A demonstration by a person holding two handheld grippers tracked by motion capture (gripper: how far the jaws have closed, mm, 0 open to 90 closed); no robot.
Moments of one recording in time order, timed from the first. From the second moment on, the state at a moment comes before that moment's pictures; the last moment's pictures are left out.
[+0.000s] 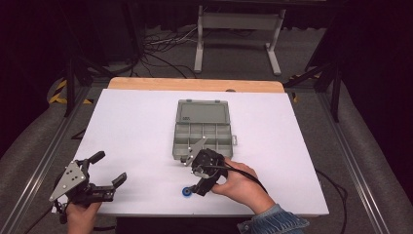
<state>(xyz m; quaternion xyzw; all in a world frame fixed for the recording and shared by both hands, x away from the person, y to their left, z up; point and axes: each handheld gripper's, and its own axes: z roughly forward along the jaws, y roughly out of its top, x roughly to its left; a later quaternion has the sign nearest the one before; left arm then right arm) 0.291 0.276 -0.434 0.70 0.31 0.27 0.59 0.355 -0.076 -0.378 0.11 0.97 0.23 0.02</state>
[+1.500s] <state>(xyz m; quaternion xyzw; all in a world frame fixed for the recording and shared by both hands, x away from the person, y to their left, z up) 0.291 0.275 -0.434 0.71 0.30 0.26 0.59 0.344 -0.040 -0.430 0.07 0.98 0.17 0.01</state>
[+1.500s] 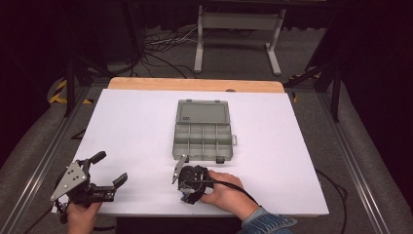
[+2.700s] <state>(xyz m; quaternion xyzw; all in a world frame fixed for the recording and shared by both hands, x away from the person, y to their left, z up) 0.292 0.275 -0.435 0.71 0.30 0.26 0.58 0.341 -0.056 -0.384 0.07 0.97 0.24 0.03</state>
